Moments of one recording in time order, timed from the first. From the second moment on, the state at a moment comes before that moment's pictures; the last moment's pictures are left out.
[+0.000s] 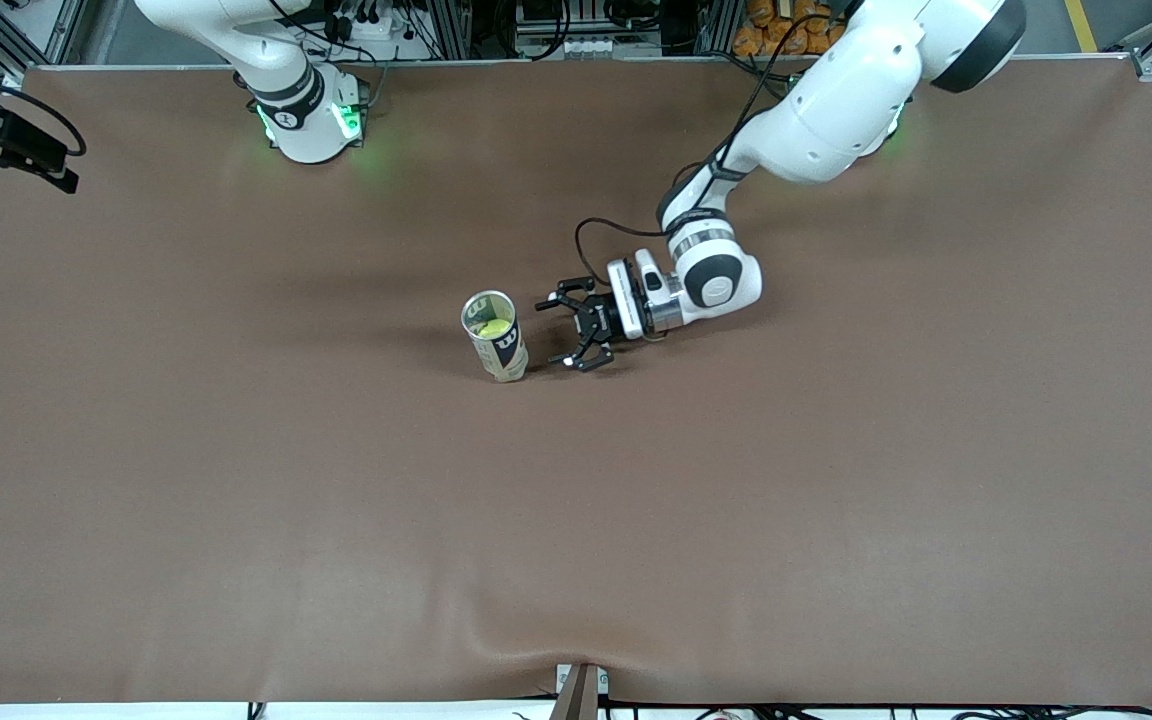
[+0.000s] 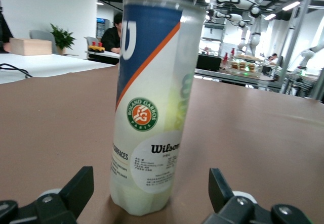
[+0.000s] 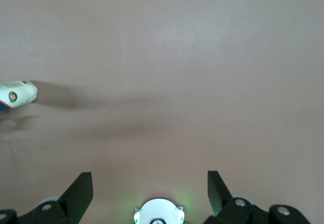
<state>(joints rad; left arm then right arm) -0.40 0.75 -0.33 -1.97 -2.27 2.19 2.81 0.20 -0.16 -0.22 -1.61 -0.04 1.39 0.01</state>
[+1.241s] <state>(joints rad) 0.31 0.52 -0.35 -2.01 -0.87 1.91 2.35 0.16 -0.15 -0.21 -1.62 -0.04 1.48 -0.10</state>
